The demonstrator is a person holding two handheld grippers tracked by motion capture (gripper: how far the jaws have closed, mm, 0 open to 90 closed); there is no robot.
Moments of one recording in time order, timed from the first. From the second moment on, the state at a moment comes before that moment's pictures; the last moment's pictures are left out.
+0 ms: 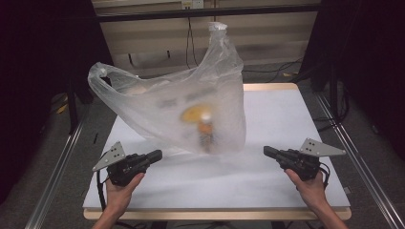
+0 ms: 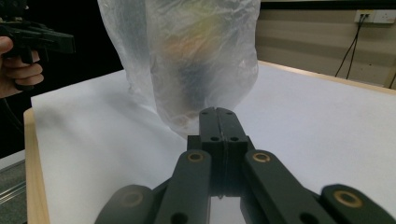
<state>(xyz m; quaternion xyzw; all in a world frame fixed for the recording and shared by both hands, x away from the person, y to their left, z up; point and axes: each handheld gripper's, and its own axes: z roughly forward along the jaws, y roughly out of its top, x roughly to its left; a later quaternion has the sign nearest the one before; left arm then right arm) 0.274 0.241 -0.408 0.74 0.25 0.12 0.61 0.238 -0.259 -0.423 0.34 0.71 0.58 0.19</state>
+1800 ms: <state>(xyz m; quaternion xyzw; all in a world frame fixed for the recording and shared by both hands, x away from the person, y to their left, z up) 0.387 0.176 -0.265 0.68 0.22 0.15 0.68 0.325 -0.214 -0.324 0.30 0.71 0.61 0.19</state>
